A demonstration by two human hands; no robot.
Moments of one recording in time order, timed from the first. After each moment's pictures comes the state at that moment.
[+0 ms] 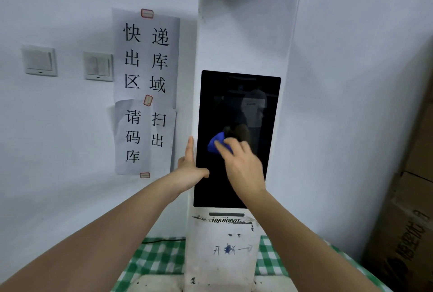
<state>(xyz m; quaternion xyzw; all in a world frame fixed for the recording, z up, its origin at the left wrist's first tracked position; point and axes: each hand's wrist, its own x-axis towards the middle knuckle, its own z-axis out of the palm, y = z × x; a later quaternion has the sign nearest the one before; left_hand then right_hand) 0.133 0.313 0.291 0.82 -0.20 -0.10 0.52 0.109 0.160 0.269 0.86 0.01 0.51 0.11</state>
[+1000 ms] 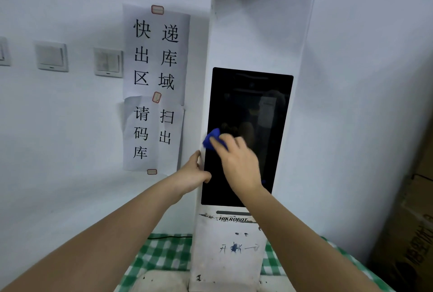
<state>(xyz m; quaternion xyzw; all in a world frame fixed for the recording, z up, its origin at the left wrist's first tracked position) 0.147 0.325 0.274 0.81 -0.19 -0.13 0.54 0.123 0.184 0.272 0.86 0.04 0.49 0.12</state>
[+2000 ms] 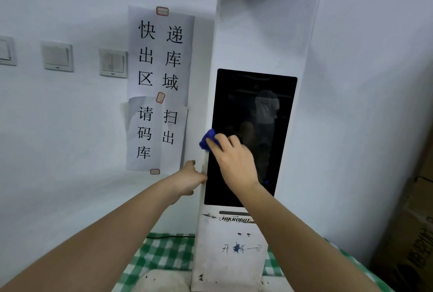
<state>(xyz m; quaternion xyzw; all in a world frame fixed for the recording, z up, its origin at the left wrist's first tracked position) 0.152 0.335 0.271 0.82 -0.13 -0.15 0.54 0.126 0.200 0.278 0.88 0.06 0.45 0.16</state>
